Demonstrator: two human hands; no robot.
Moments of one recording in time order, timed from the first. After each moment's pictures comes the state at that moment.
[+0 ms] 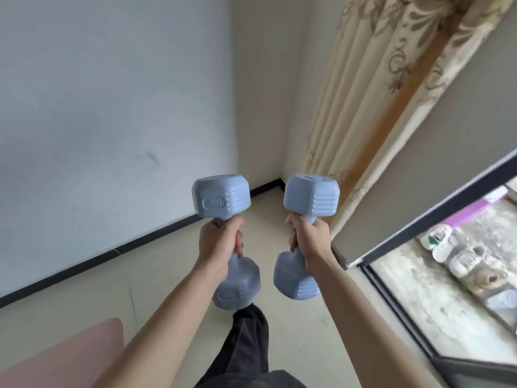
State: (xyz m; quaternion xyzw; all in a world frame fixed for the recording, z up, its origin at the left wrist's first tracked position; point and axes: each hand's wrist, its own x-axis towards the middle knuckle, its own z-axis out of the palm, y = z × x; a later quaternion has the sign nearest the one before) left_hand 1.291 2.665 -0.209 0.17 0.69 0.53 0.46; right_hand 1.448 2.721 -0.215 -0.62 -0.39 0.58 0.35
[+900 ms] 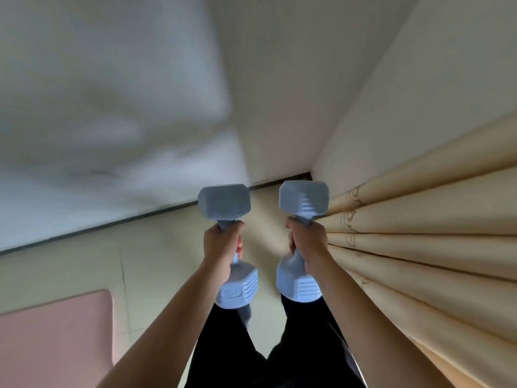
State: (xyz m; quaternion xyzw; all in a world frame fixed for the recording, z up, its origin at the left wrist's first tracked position) left_hand 1.214 3.111 -0.379 -0.06 0.79 0.41 0.45; right_hand 1.353 3.201 -0.389 -0.68 -0.37 0.63 0.08
